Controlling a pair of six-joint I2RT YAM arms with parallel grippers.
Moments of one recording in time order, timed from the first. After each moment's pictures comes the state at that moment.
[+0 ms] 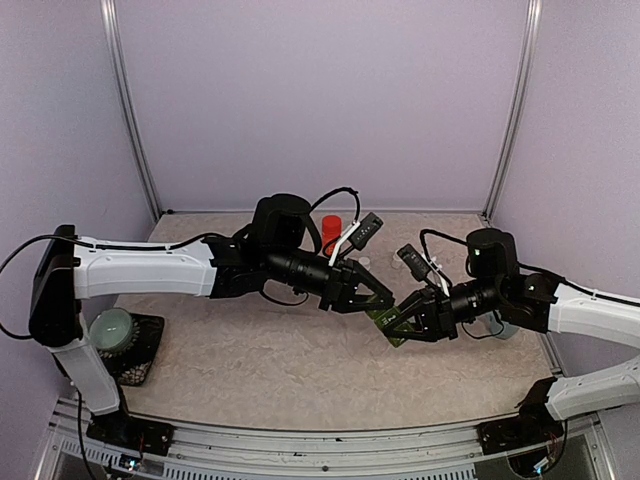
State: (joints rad) left arm -1.02 1.74 1.31 0.15 0.78 -0.34; right arm 0.75 1.07 0.67 -0.03 -0.91 0.27
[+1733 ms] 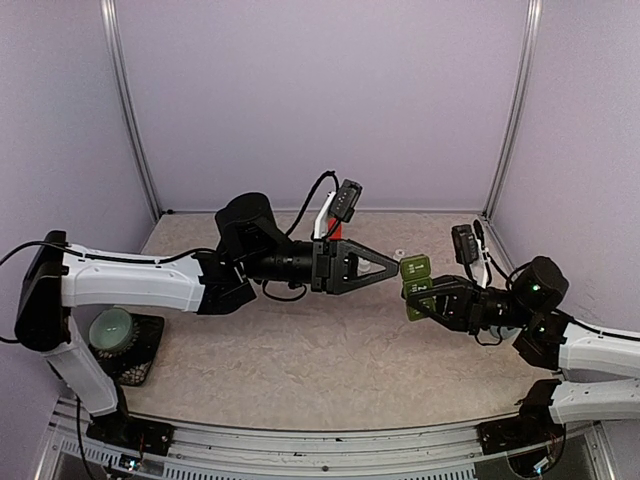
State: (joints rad) left arm -1.06 1.67 1.17 0.69 0.72 -0.78; right arm 0.75 0.87 0.37 0.74 -0.75 0.74
